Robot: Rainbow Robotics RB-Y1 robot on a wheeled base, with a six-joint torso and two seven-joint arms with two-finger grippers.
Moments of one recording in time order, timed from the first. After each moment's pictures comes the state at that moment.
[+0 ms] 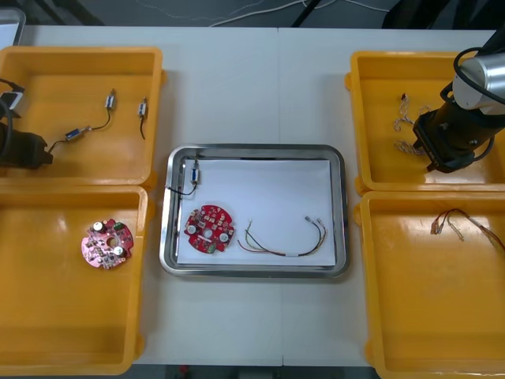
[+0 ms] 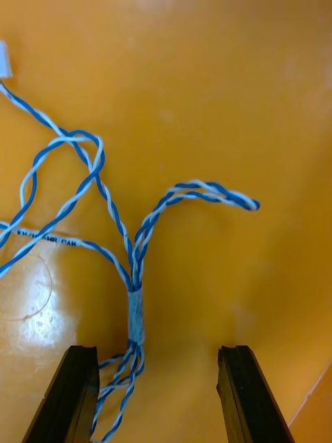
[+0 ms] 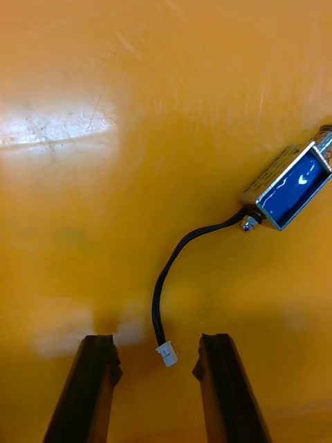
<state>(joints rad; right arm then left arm) -0.81 -0.64 0.17 -1.10 -0.58 1.46 0.21 -0.61 0.65 0.36 -1.11 0.65 1.37 -2.00</state>
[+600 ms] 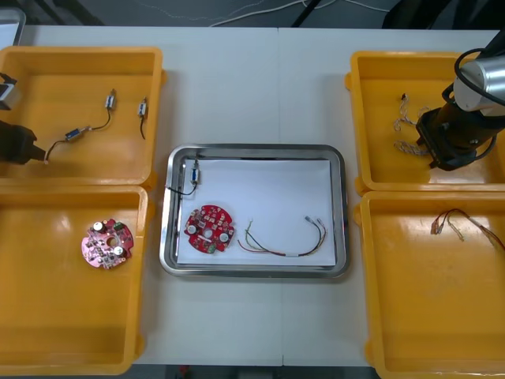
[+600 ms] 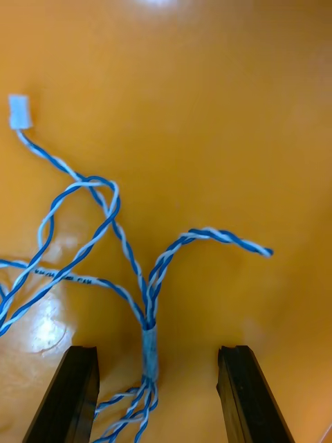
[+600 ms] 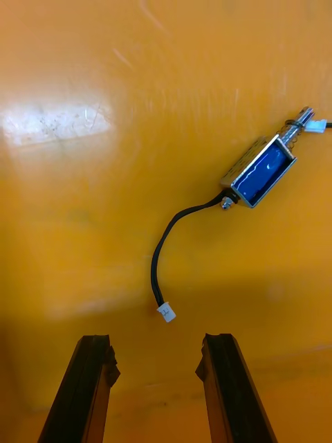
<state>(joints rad) -0.82 -0.64 0.17 -1.06 -0.56 1.40 0.21 -0.64 0.69 0.36 -1.14 0.66 1.49 -2.00</state>
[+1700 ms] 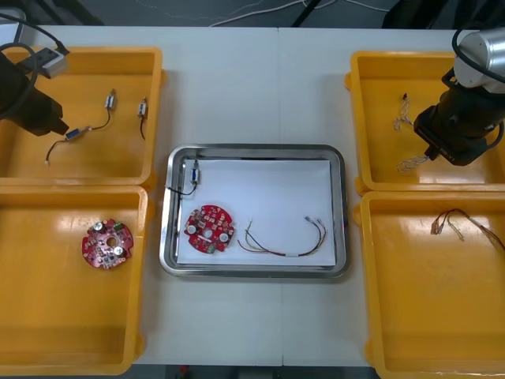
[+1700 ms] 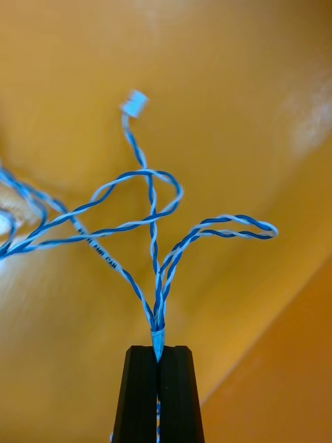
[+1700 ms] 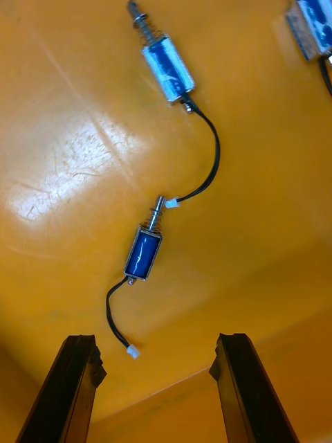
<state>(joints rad) -0.88 -0.64 0.17 -1.12 -0.57 1.65 0.47 -0.80 0.70 0.13 -1.23 0.62 1.61 -2.16</state>
